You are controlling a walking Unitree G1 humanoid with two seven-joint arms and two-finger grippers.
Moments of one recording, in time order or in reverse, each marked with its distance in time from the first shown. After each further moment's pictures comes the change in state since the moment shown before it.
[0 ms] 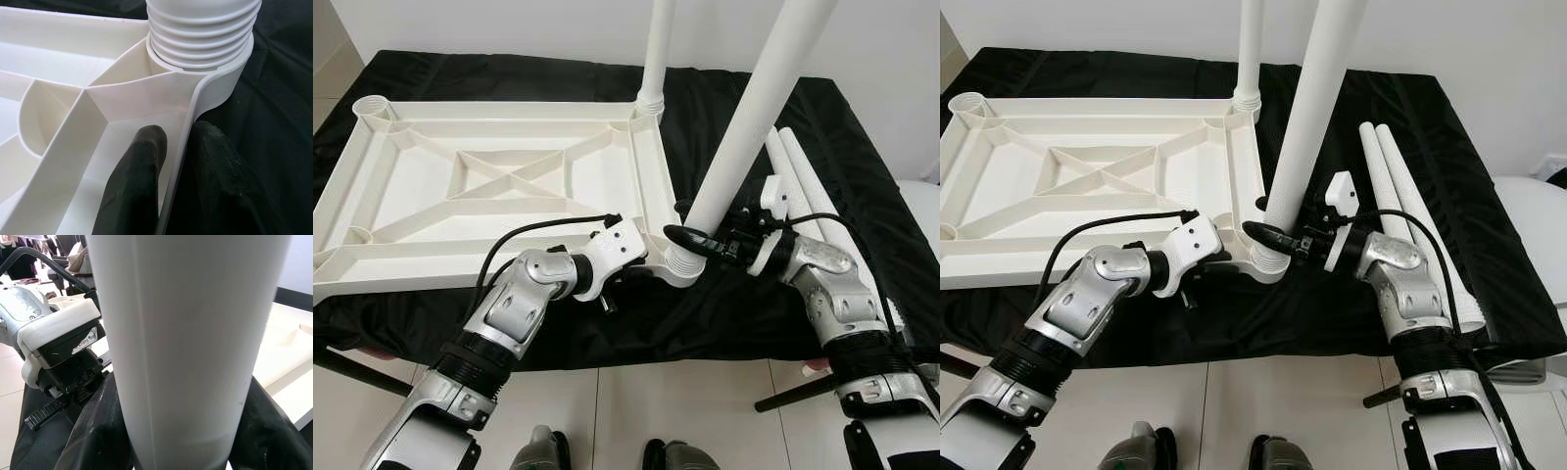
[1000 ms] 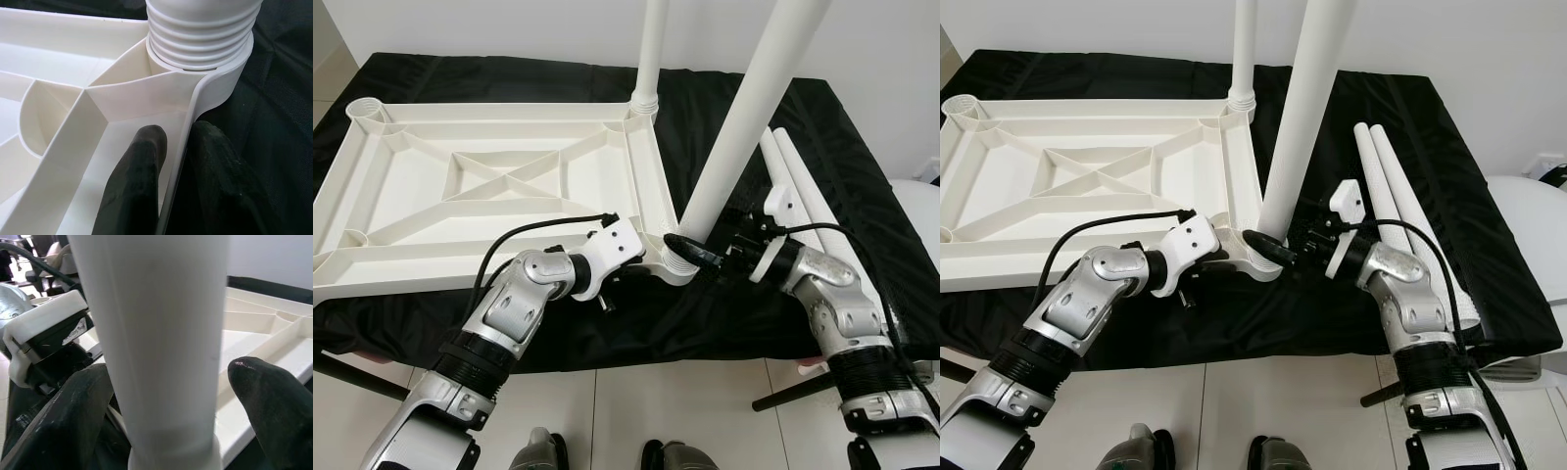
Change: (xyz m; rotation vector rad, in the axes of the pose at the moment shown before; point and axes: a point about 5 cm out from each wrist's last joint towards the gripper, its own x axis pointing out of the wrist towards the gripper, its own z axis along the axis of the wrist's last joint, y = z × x) left arm -0.001 0.002 -0.002 -0.008 0.005 0.020; right arm -0.002 0.002 -0.004 0.028 0.010 -0.061
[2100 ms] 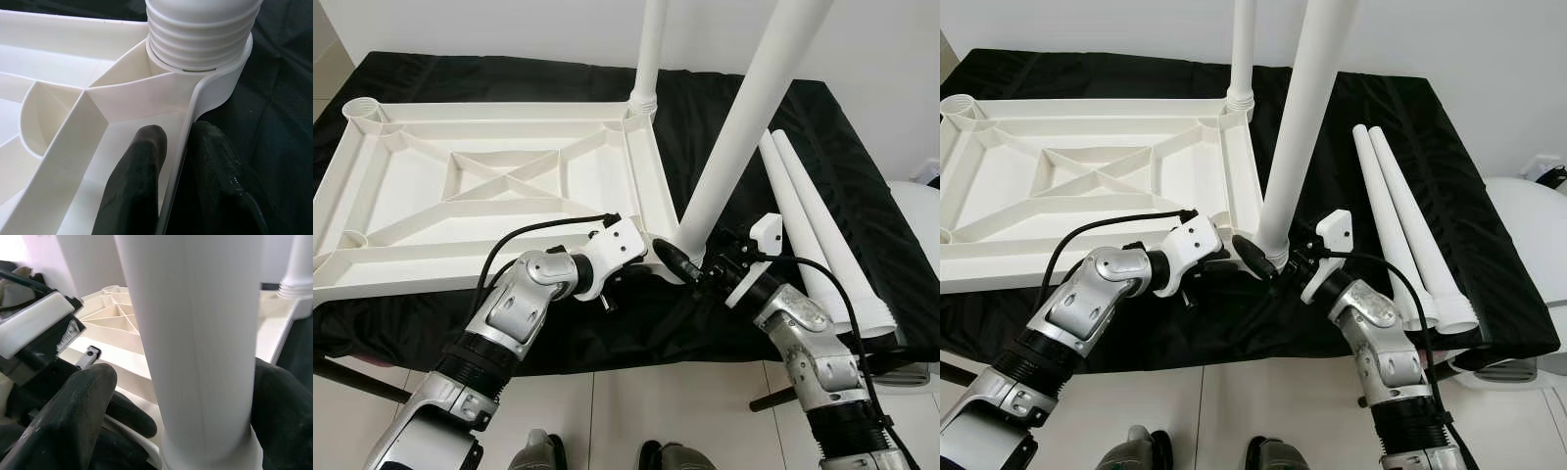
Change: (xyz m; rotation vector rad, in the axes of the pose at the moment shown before) left arm 0.002 -0.001 0.001 -0.006 -0.006 0.013; right arm 0.001 0.035 -0.008 0.080 -0.086 -0.268
